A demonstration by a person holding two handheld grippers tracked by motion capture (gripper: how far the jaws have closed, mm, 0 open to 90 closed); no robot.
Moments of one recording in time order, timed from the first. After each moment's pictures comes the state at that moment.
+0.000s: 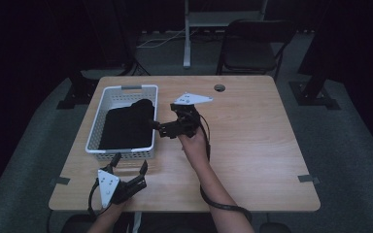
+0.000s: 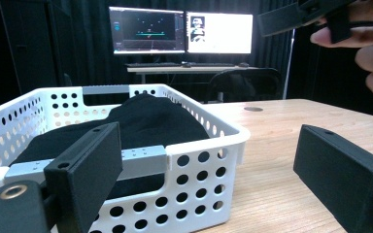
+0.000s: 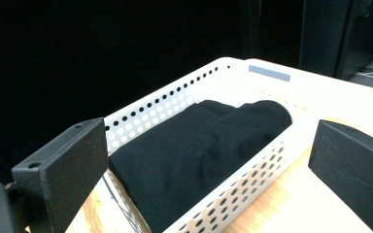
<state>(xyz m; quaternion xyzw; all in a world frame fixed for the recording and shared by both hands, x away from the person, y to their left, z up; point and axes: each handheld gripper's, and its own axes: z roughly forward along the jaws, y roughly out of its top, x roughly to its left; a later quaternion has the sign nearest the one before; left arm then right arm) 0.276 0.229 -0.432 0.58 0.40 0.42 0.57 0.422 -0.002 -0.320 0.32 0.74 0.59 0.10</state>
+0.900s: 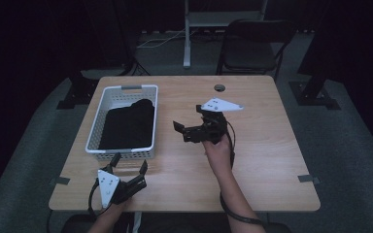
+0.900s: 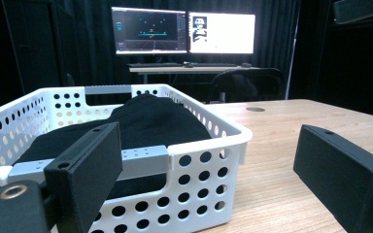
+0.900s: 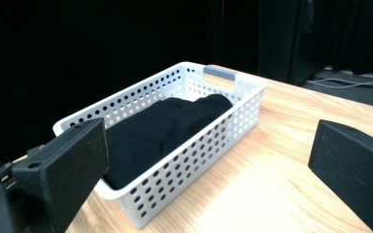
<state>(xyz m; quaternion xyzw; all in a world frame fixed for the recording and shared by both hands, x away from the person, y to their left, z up) 0.276 0.228 -0.432 0.58 0.40 0.42 0.57 0.389 -0.064 -0.312 0.34 0.72 0.58 0.17</state>
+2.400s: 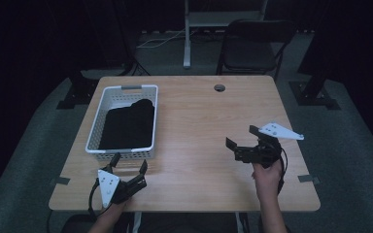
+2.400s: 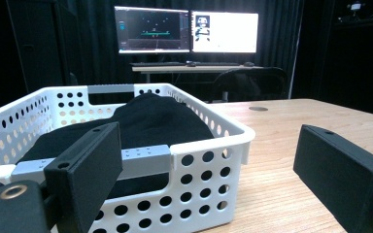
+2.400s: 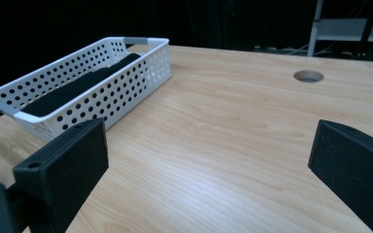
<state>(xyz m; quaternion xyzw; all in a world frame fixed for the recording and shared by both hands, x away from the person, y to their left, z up) 0.276 0.228 -0.432 0.58 0.40 0.43 0.57 0.331 -0.184 -0.348 0.44 0.68 0.54 0.21</state>
